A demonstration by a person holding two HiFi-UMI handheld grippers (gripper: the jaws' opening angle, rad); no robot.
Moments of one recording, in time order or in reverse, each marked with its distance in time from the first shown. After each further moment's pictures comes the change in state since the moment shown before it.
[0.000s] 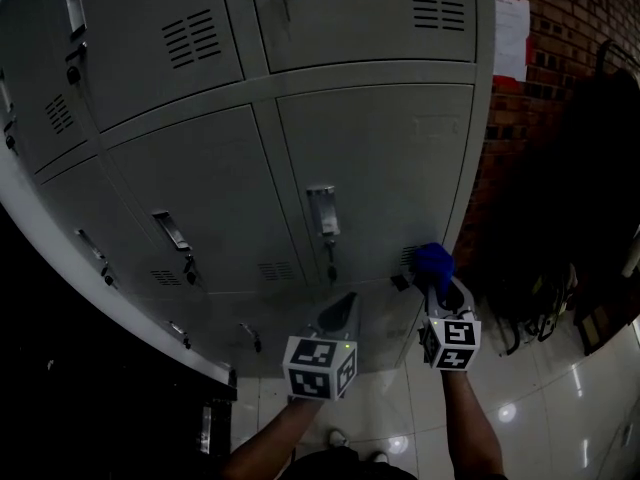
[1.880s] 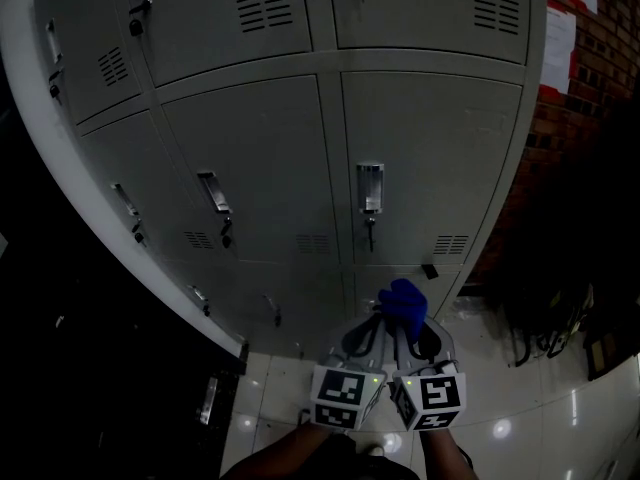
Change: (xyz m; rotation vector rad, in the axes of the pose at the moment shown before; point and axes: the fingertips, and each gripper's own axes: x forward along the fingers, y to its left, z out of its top) left arm -0.065 -0.029 -0.029 0.056 -0.044 0.094; right arm -0.102 0.153 0.024 0.042 0.026 0.313
